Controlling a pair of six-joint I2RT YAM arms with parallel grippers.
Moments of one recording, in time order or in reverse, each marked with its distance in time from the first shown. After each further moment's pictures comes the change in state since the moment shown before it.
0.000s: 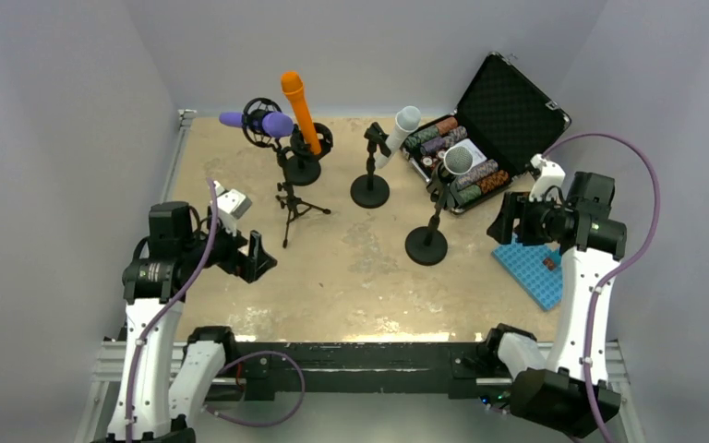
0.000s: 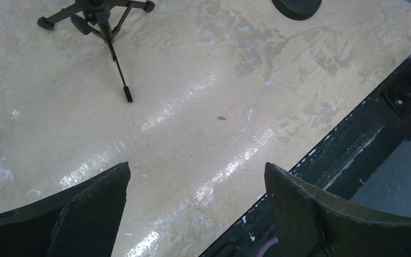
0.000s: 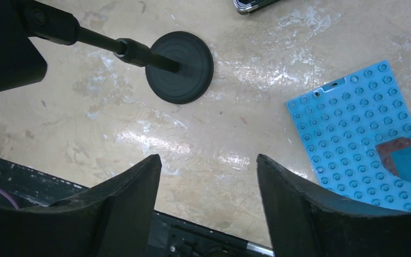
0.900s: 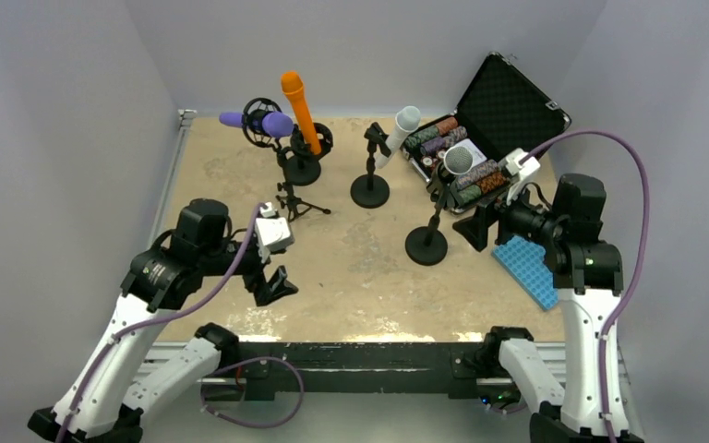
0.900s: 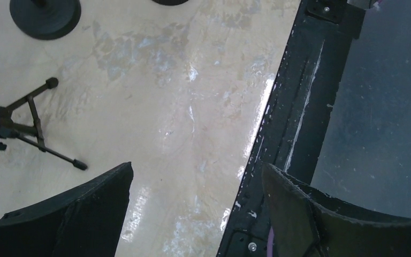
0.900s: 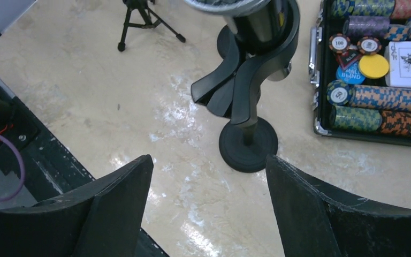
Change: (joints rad) left arm -0.483 0.047 0.137 -0.060 -0.041 0.146; right arm 0.270 -0.184 0.015 0.182 -0.212 0.003
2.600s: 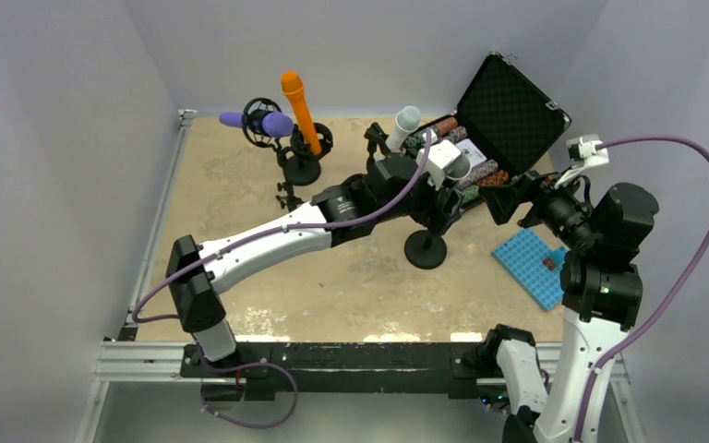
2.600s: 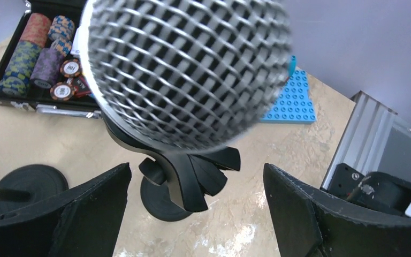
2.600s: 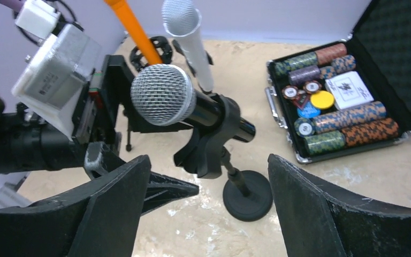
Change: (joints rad) left arm -0.649 0.950 0.593 0.771 -0.672 -0.546; right arm -0.206 -0.060 0.127 0.183 -0.010 0.417
